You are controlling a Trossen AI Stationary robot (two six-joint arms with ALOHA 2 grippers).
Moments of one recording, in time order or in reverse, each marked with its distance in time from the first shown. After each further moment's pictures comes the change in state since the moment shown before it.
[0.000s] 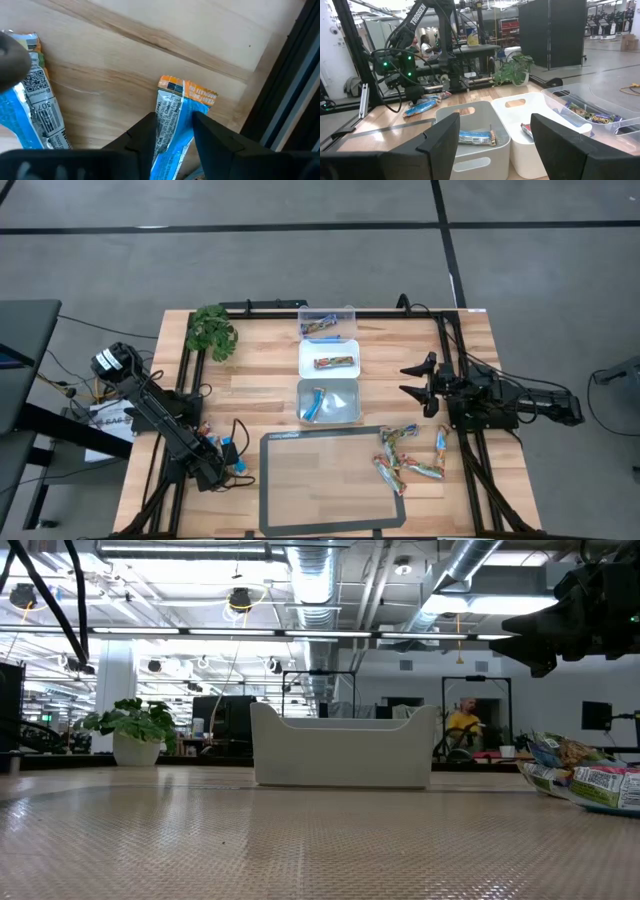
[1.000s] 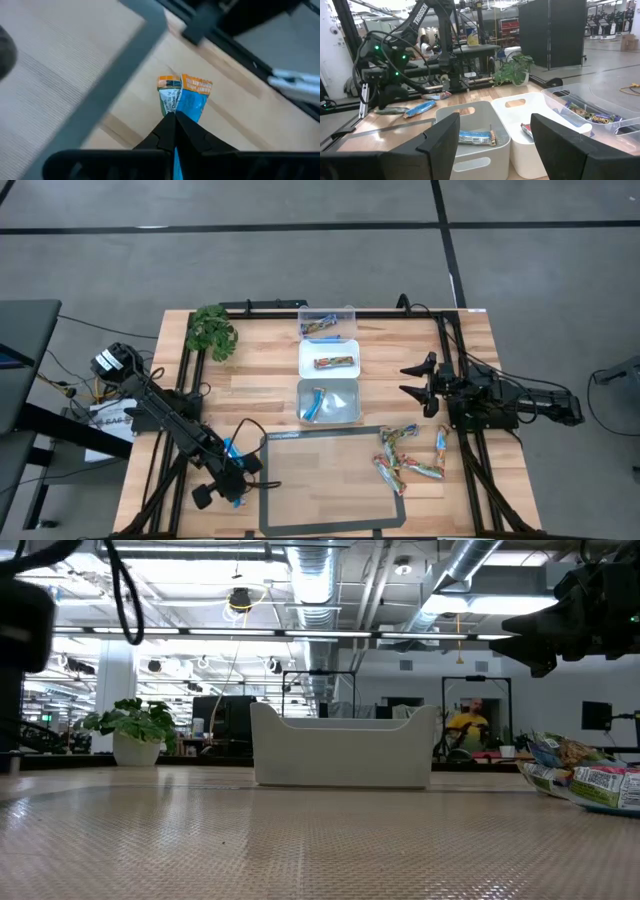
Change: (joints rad) left arm 0.113 0.001 -0.002 0.579 0.008 -0.270; right arm 0.000 0.000 0.000 0.000 0.000 0.000
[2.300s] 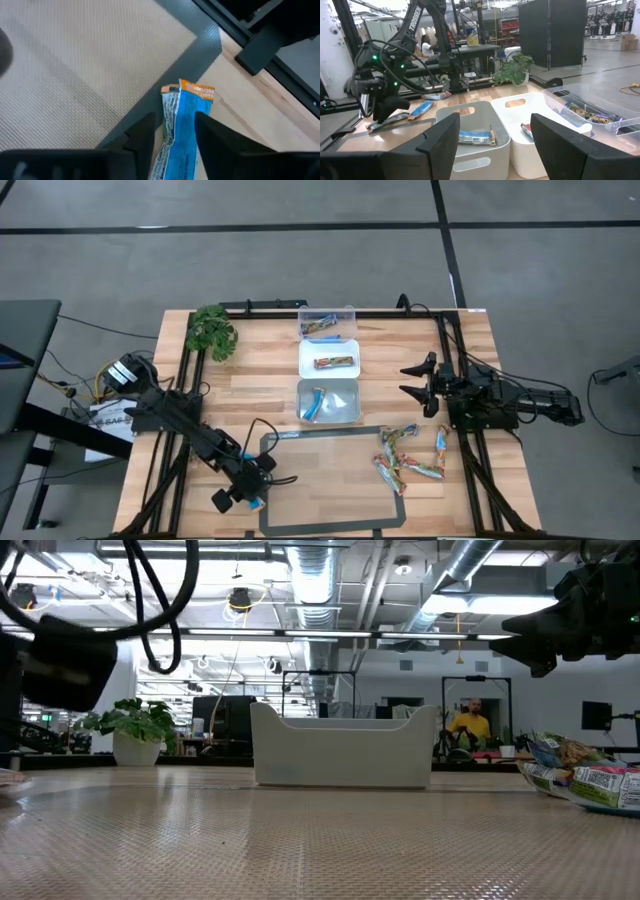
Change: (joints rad) left arm 0.063 0.170 0.043 0.143 -0.028 -0.051; right arm 0.000 0.000 0.000 0.000 0.000 0.000
